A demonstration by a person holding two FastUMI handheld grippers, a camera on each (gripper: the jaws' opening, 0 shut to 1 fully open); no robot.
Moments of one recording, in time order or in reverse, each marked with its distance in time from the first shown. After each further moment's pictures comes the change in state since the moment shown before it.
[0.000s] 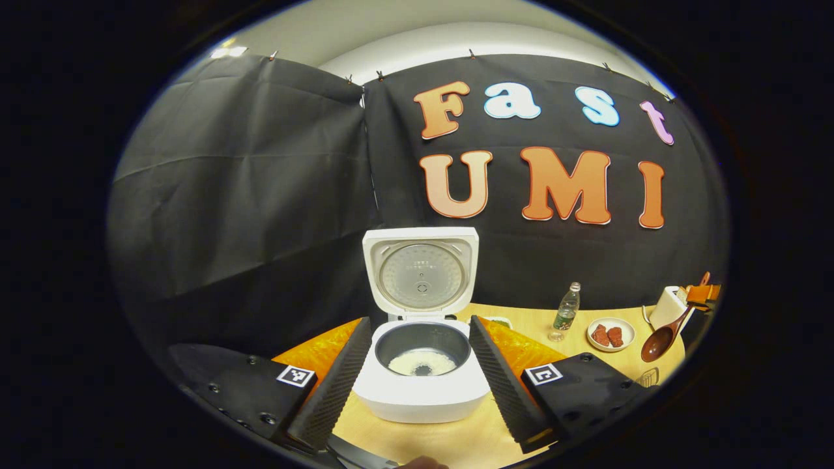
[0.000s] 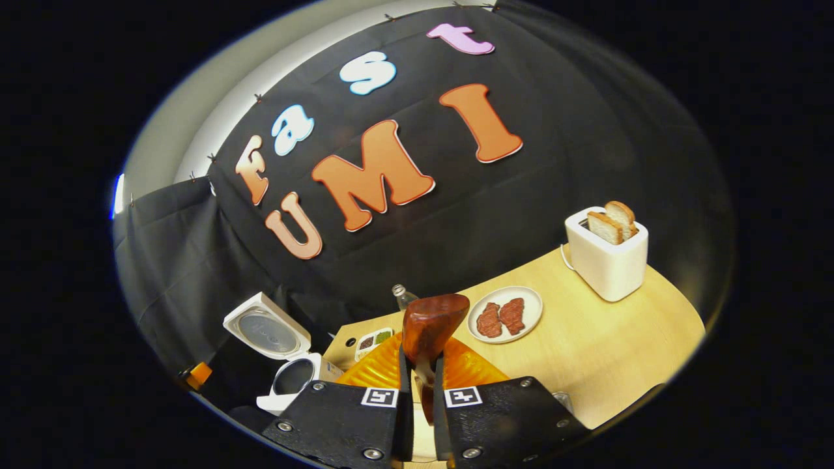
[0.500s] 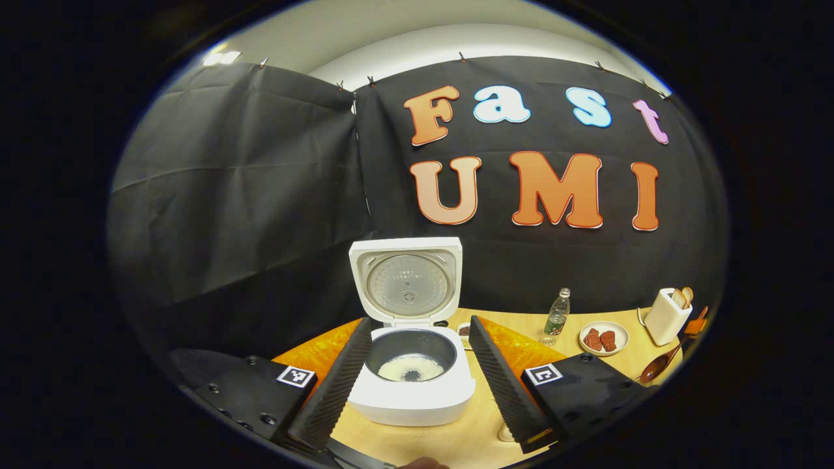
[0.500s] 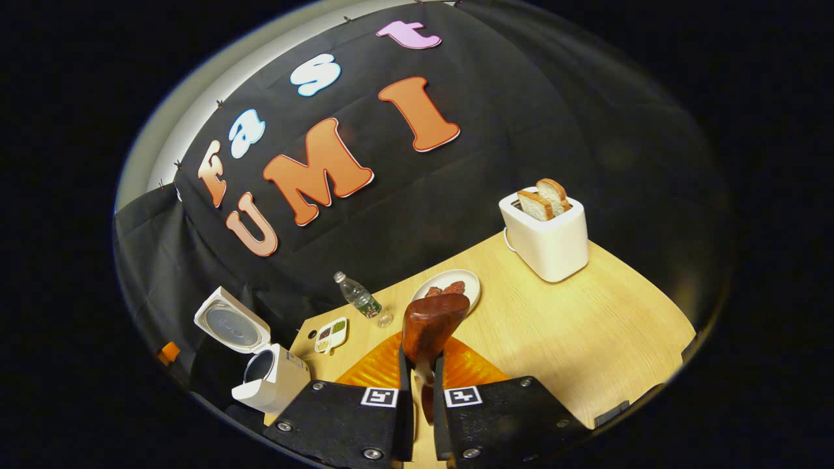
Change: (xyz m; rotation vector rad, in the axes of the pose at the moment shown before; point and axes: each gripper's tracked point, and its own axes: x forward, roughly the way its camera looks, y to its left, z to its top) left arm -0.002 -0.017 0.025 -0.010 -0.008 0.004; right arm -0.023 -0.101 -0.032 0.031 0.051 -0.134
